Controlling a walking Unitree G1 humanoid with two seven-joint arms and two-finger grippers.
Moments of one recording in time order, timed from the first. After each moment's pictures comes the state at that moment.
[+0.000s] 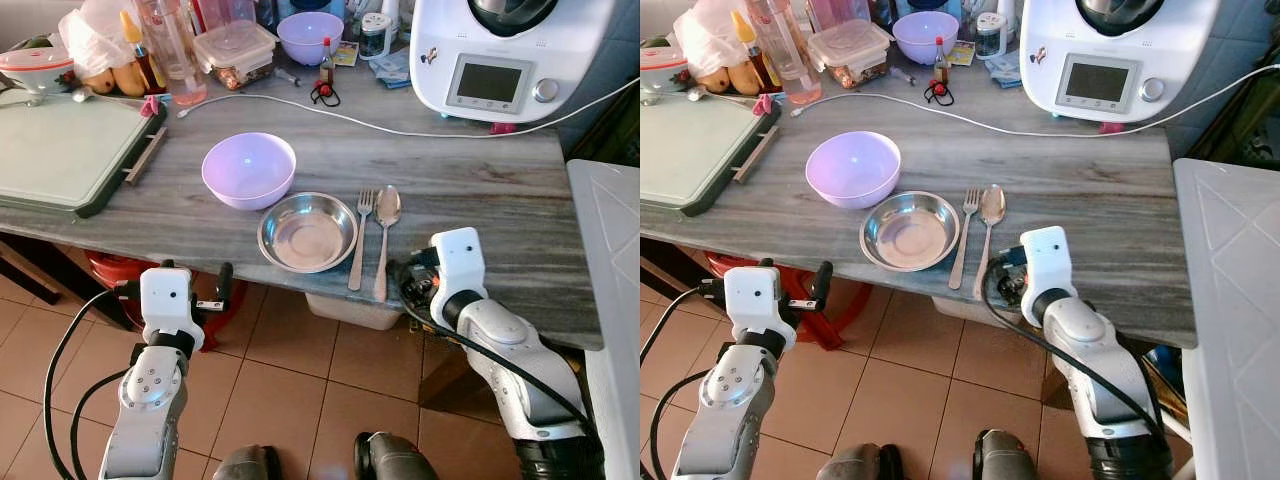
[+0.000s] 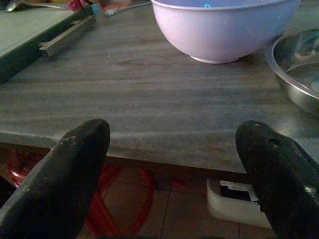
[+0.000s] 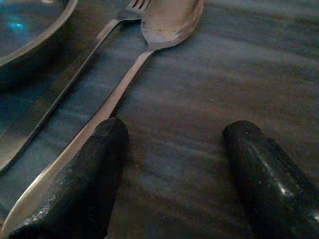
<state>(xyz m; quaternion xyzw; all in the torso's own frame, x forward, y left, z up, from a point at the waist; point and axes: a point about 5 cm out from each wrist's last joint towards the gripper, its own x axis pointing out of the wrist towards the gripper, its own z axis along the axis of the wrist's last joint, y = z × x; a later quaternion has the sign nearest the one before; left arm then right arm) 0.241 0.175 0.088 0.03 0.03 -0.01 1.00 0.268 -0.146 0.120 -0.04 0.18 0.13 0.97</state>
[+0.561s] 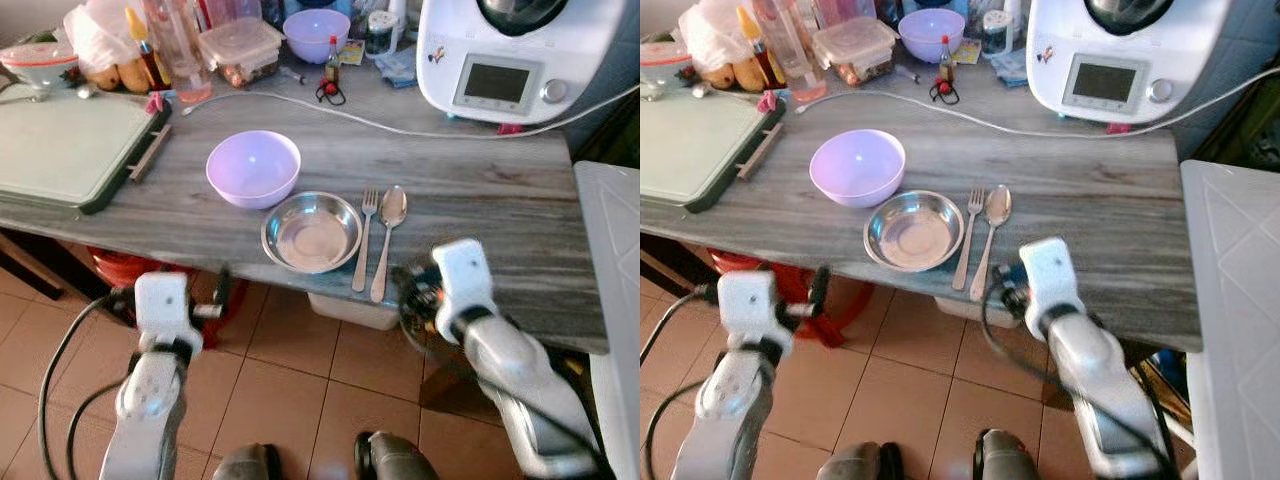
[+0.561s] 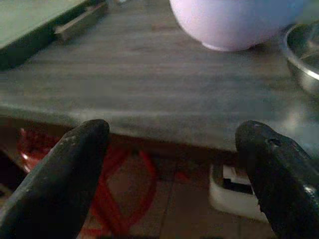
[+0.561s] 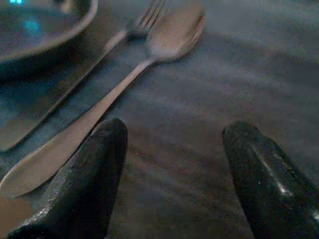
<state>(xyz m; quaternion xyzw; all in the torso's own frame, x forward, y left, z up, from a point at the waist) 0.227 0.176 0.084 0.02 0.05 0.00 1.00 0.246 -0.158 0.122 -0.10 0.11 0.11 0.98</state>
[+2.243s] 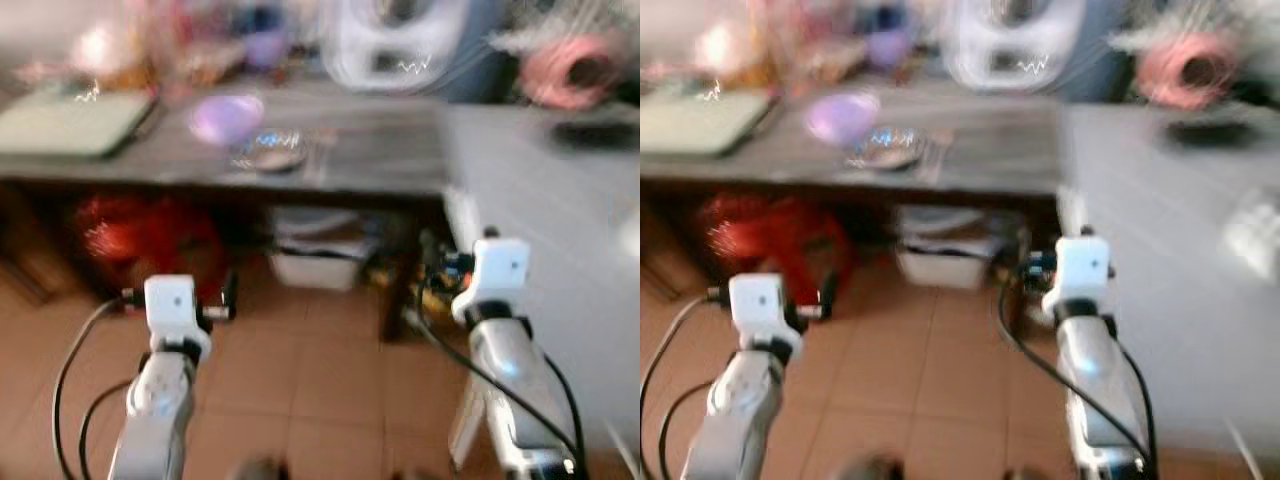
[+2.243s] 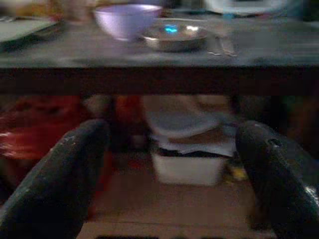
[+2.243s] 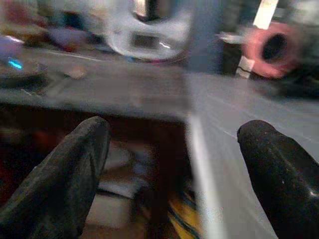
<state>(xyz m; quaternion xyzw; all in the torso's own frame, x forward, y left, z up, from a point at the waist) 0.242 0.170 0.086 0.00 0.04 -0.01 1.00 0.263 -0.169 0.119 -0.05 -0.03 0.00 1.00</state>
